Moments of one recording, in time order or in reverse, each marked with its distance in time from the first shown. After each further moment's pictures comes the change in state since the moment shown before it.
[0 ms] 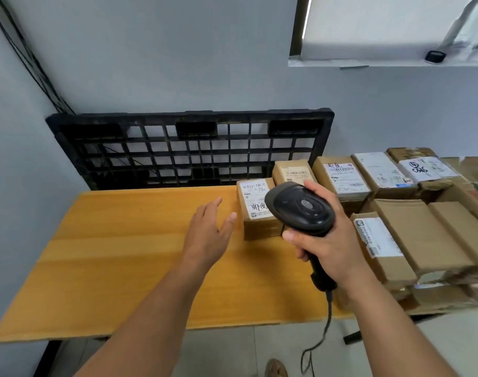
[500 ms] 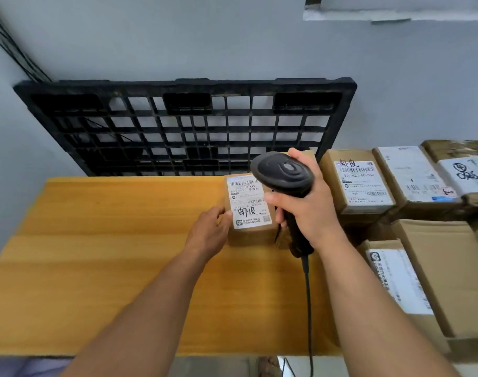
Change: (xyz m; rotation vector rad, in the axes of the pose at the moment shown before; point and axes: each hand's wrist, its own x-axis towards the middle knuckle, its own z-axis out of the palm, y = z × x) left_hand 0.078 -0.014 0.077 -0.028 -0.236 -0.295; right_hand 0.127 0.069 -0.010 0.161 -0.048 0.148
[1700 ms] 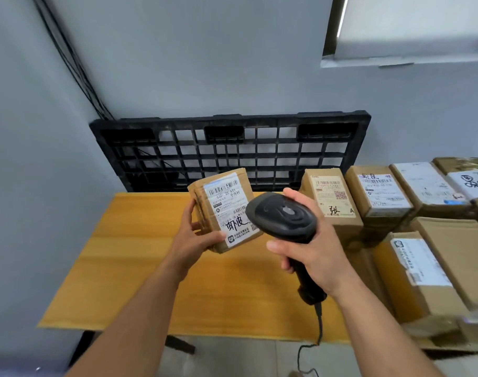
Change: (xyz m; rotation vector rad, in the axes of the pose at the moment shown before) left_hand -0.090 -0.049 -0.116 -0.621 0.060 0.035; right_hand -0.103 -0.047 0.072 0.089 -0.196 -0.025
